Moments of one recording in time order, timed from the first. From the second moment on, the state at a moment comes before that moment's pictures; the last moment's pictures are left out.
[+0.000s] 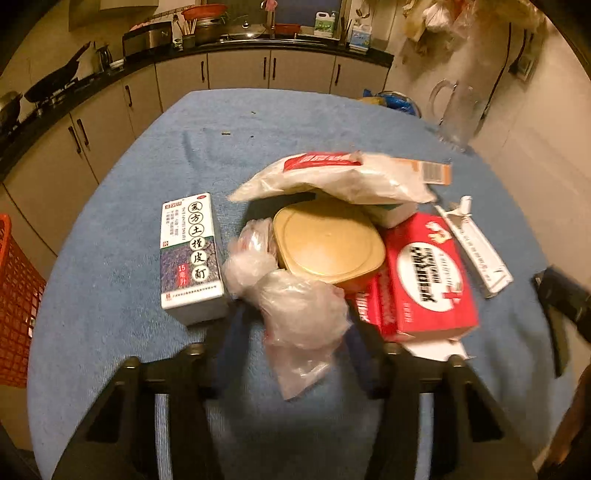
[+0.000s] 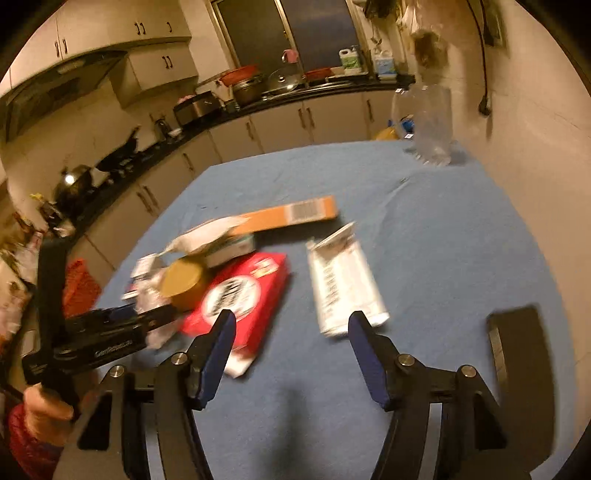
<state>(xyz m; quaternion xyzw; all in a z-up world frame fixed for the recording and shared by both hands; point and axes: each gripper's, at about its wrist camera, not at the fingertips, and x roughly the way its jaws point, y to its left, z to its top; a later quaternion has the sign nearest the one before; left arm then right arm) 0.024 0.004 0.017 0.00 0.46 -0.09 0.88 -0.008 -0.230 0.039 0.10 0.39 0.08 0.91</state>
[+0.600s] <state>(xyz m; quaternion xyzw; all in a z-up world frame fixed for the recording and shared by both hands) -0.013 -0.009 0.034 0.06 0.38 -0.11 0.91 0.070 -0.225 -0.018 0.00 0.48 0.05 0.88</state>
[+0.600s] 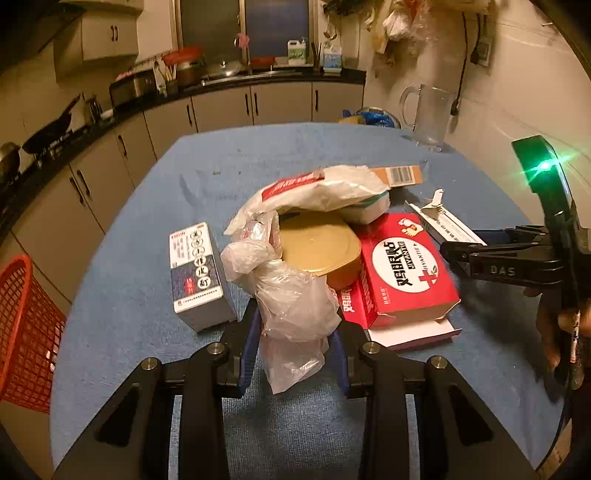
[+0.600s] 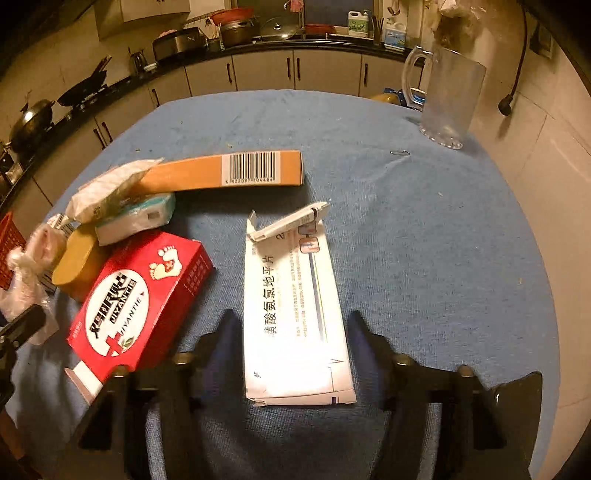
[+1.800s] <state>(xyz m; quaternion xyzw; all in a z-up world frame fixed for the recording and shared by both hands) -0.049 -0.008 0.058 0.08 0.35 -0.12 0.93 -0.006 -0.186 0.045 -0.06 0.37 0.03 0.93</state>
